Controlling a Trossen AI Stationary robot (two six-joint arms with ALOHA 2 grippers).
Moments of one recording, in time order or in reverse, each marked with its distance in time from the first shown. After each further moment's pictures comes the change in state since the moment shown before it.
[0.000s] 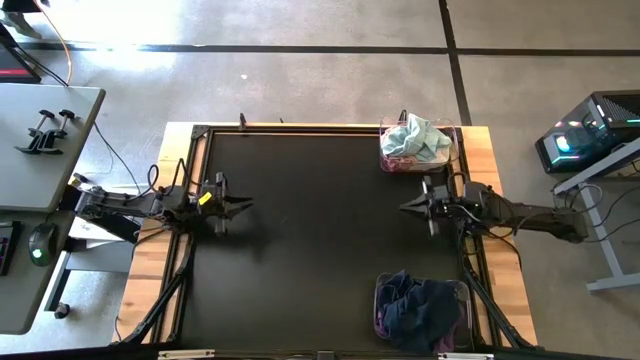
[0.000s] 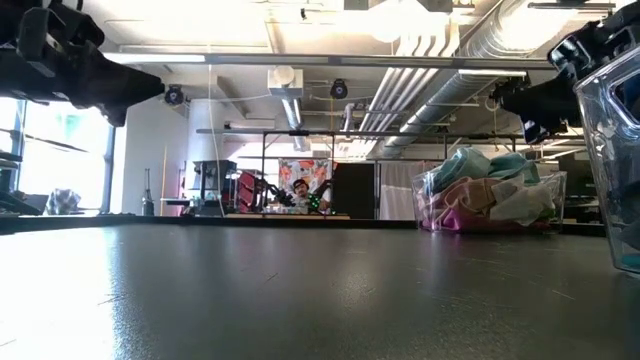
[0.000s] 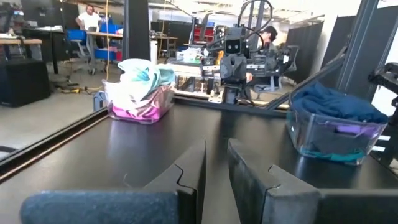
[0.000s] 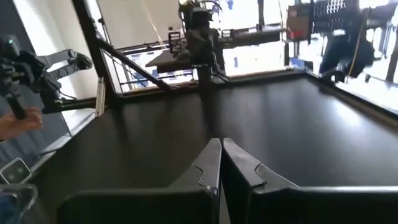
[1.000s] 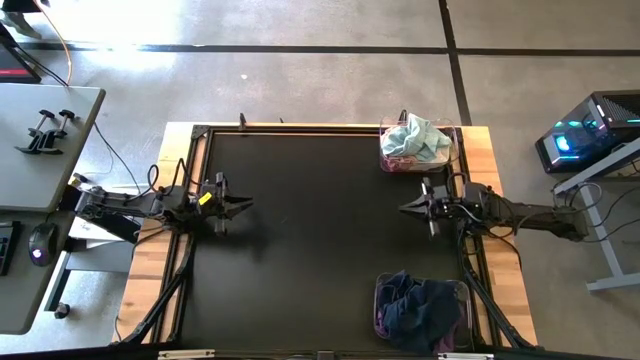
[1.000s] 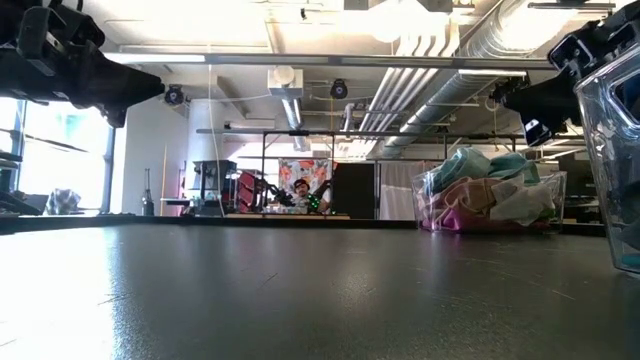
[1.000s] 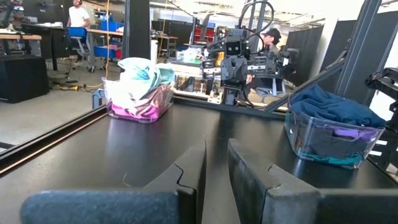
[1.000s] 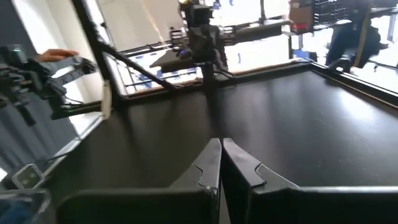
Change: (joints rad) left arm 0.000 0.000 0.000 0.001 -0.001 -0.030; right arm 0.016 0.011 0.000 0.000 0.008 0.065
